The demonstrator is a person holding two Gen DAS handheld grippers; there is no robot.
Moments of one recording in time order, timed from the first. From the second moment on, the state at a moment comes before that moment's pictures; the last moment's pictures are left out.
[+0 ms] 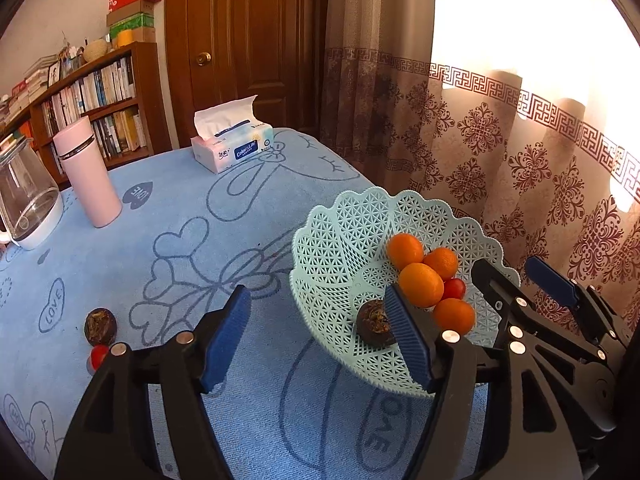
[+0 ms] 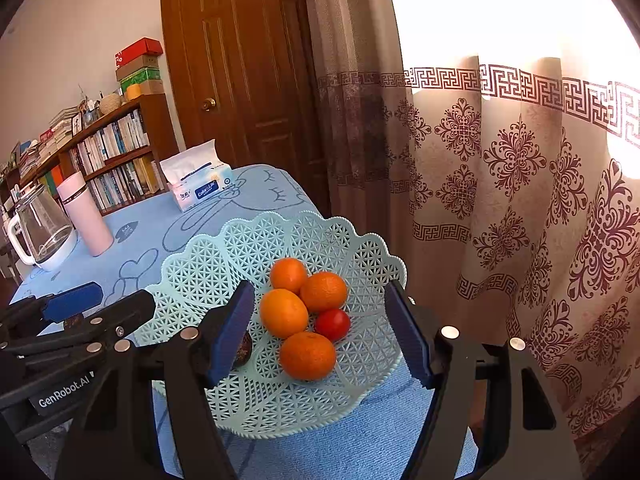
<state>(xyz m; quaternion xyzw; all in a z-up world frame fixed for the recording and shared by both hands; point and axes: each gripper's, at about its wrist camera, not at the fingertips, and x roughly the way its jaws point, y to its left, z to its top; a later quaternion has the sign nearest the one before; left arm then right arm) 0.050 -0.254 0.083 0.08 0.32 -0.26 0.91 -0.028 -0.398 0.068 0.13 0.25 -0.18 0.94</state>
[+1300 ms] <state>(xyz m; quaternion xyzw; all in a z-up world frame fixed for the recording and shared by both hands) 0.067 -0.158 0.071 0.04 0.35 -0.14 0.93 -0.042 -0.353 0.082 0.12 0.21 -0.09 0.97</state>
